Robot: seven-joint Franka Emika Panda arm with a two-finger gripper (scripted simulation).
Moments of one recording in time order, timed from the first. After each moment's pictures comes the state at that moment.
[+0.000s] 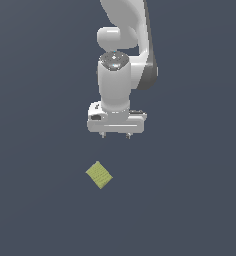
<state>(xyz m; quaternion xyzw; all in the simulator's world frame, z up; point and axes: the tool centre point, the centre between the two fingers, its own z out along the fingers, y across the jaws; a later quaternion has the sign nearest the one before) 0.006 -0.007 0.185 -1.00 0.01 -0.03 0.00</state>
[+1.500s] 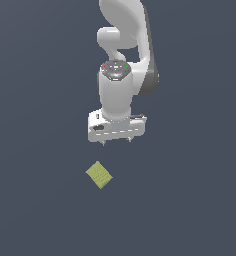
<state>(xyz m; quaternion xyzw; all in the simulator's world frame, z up) 0.027 -0.006 0.175 -1.00 -0.08 -0.02 0.00</state>
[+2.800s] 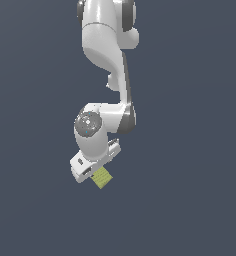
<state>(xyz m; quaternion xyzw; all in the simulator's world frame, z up) 0.093 -0.075 0.076 -0.94 -0.35 0.00 0.00</state>
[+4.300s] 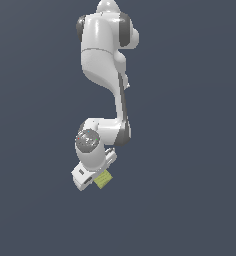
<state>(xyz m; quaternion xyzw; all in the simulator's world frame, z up) 0.099 -0.087 0.010 -0.92 -0.39 0.00 0.00</state>
